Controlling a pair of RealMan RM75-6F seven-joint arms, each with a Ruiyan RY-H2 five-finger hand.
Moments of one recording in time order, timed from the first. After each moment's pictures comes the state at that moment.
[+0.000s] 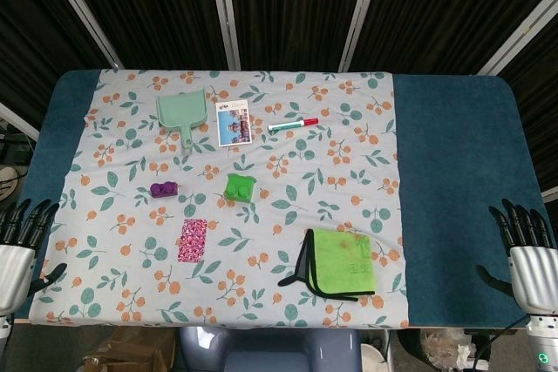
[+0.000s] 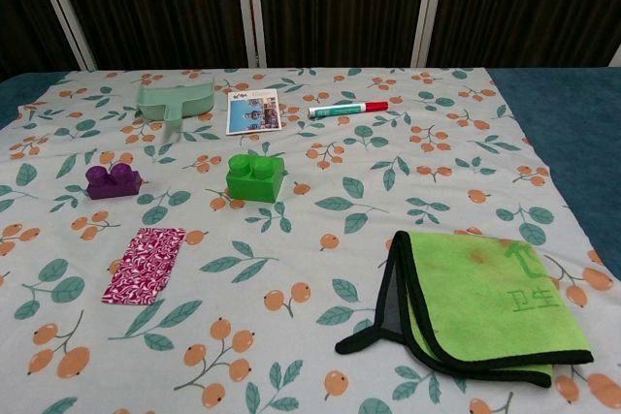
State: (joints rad) left arm -0.03 -1.13 -0.01 -1.65 1.67 1.63 0.24; right arm 0.03 -1.10 0.07 -1.65 -1.53 1.55 -0.08
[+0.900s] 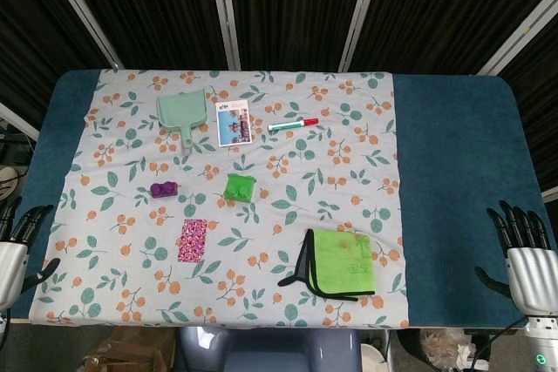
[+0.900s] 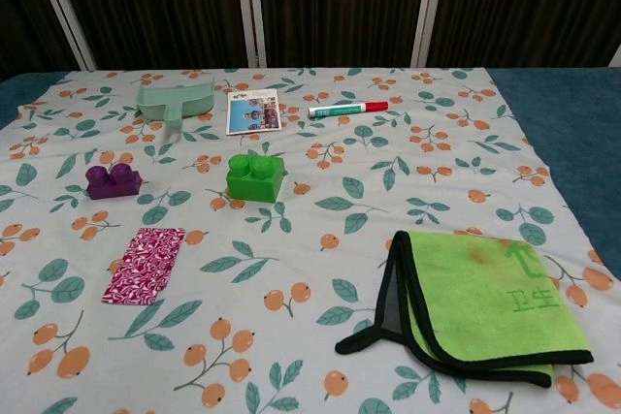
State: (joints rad) left arm -0.03 -1.13 -0.03 -1.65 1.61 1.61 0.23; right arm 0.03 -1.10 0.07 -1.66 -1.53 1.55 -0.10
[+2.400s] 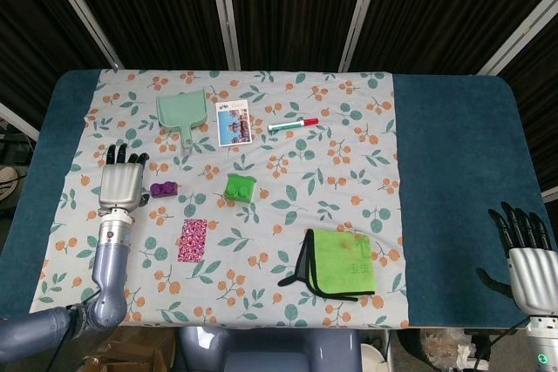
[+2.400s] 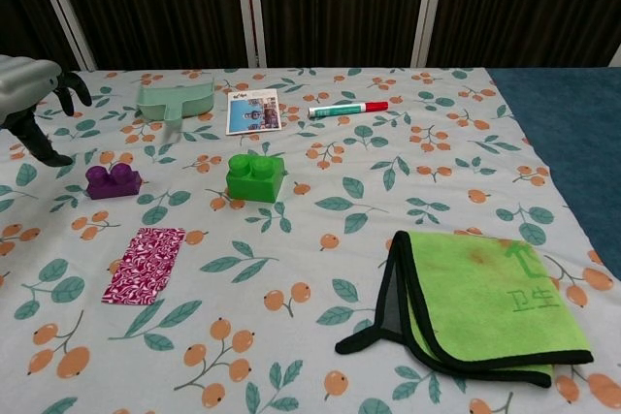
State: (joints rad) left arm -0.62 -1.58 -0.29 -1.50 0.76 1.26 0.88; right arm 0.03 -1.10 0.07 -1.65 -1.51 1.53 -0.09
